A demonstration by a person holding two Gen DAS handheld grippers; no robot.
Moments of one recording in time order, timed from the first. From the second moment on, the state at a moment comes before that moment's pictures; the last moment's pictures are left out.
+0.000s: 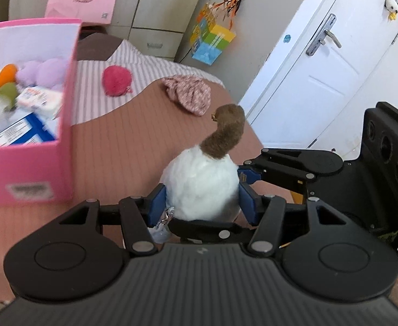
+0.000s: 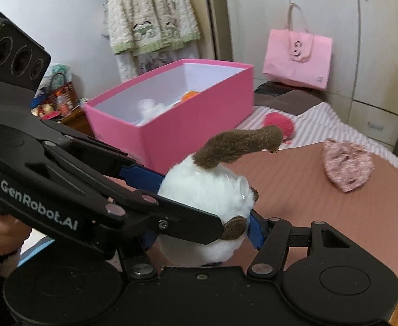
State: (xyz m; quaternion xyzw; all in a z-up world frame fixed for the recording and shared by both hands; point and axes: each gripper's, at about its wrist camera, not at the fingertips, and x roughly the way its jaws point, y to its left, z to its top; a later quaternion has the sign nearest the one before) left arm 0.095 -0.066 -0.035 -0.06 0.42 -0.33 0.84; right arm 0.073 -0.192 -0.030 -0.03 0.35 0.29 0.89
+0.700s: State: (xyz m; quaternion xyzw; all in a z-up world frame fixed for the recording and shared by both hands) left arm 0.072 0.059 0.043 -0.10 0.37 -0.27 0.89; right arm 0.089 -0.102 0.038 0.02 0.35 0.41 0.84
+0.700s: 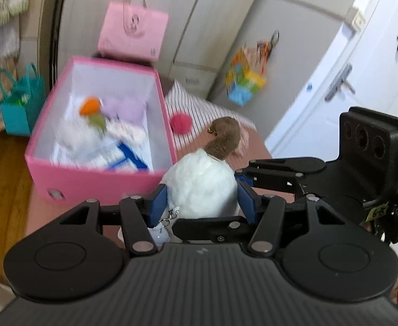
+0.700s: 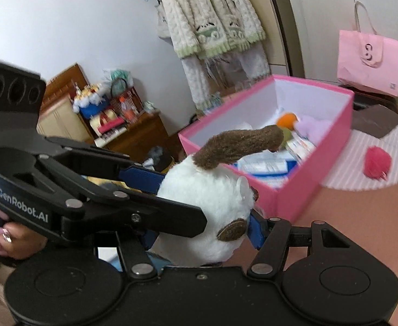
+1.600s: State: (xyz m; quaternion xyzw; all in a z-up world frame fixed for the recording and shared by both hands) left arm 0.298 0.093 -0.008 -0.17 0.38 -0.22 0.88; right arm 0.302 -0.052 0.011 0.04 0.39 0.32 0.86
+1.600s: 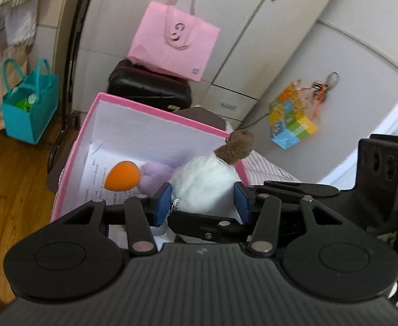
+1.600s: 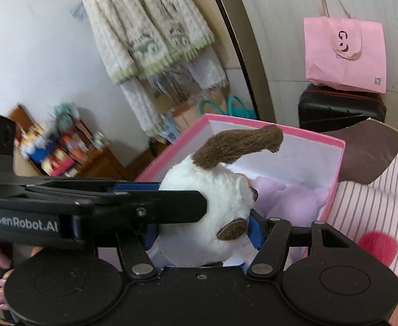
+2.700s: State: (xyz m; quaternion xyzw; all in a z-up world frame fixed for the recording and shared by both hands) left arm 0.175 0.089 0.062 0.03 0.25 -0.17 0.95; right arm 0.183 -0.139 0.058 -0.05 0.25 0.29 0.92
